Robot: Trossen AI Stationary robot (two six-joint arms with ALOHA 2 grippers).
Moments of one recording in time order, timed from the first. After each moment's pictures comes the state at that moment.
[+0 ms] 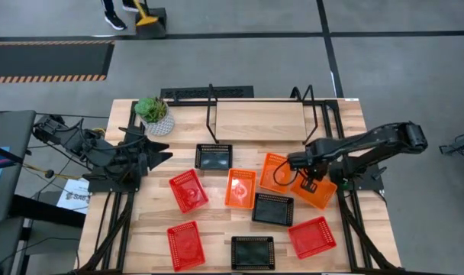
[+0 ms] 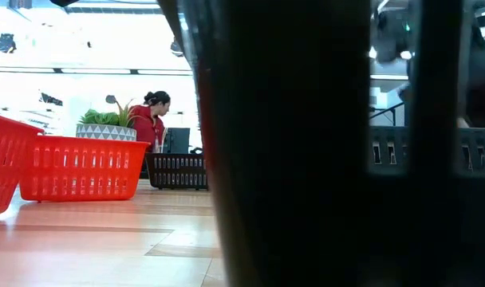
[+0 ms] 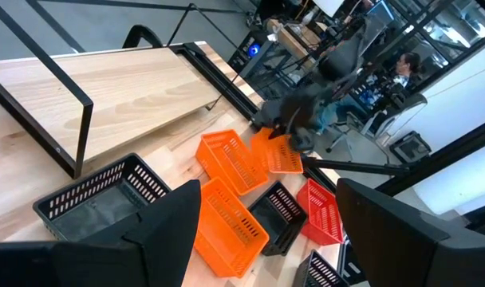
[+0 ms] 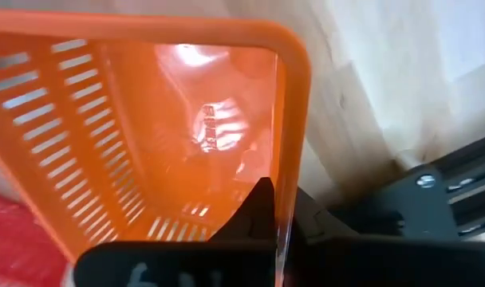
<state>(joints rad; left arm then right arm) -0.49 0.69 0.98 -0.68 -0.70 -0.97 0.03 1.25 0.81 -1.27 -0.08 0.61</state>
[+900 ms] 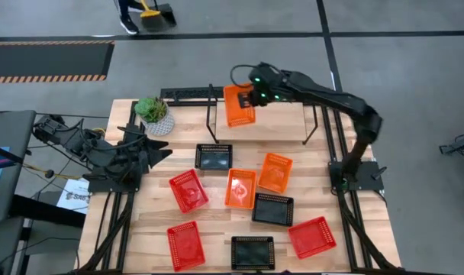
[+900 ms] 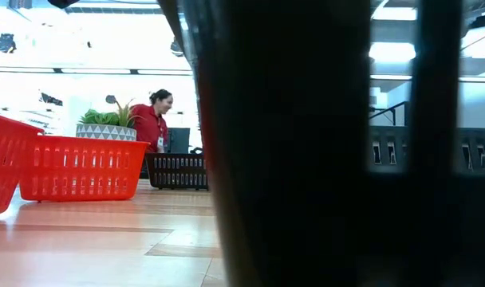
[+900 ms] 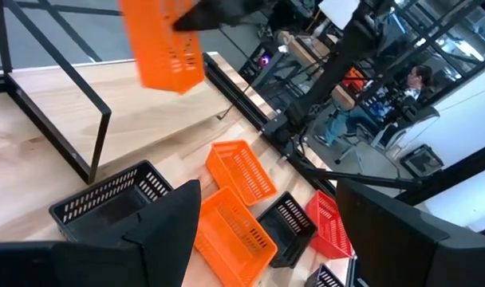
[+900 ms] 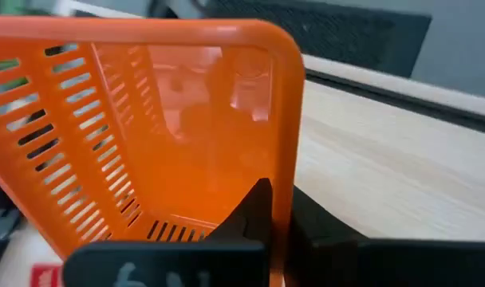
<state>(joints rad) -0.49 0.69 0.98 -0.69 -0.75 -0.99 -0.49 1.79 1.75 -0.85 0.06 0.73</state>
